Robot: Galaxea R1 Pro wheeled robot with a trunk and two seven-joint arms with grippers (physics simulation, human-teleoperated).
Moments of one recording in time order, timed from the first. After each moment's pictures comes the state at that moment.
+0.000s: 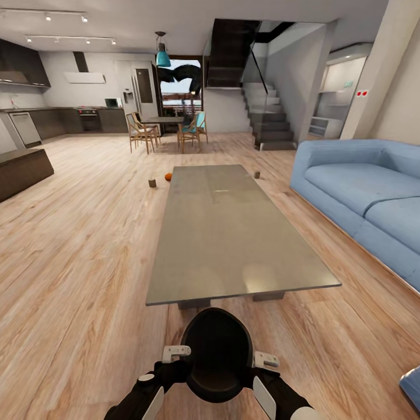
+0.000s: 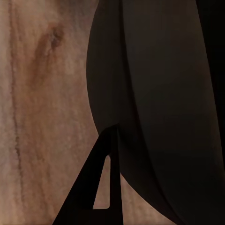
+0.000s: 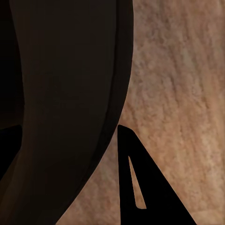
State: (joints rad) left arm -0.42 -0.15 -0.09 -0.54 0.10 0.15 -0.03; right arm -0.54 0.17 0.01 -0.32 -0.20 0.22 -0.18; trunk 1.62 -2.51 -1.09
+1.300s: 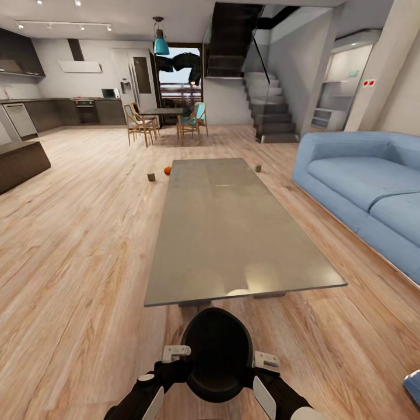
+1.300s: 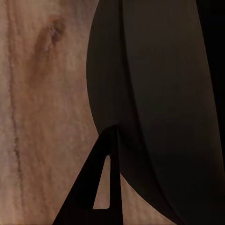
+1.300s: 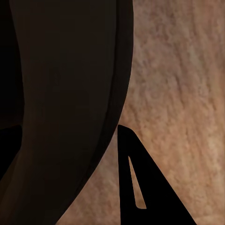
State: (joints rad) left arm -0.42 -0.15 -0.09 -0.54 0.10 0.15 -0.03; right arm -0.54 0.17 0.01 -0.32 -0.20 0.22 -0.18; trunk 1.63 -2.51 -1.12
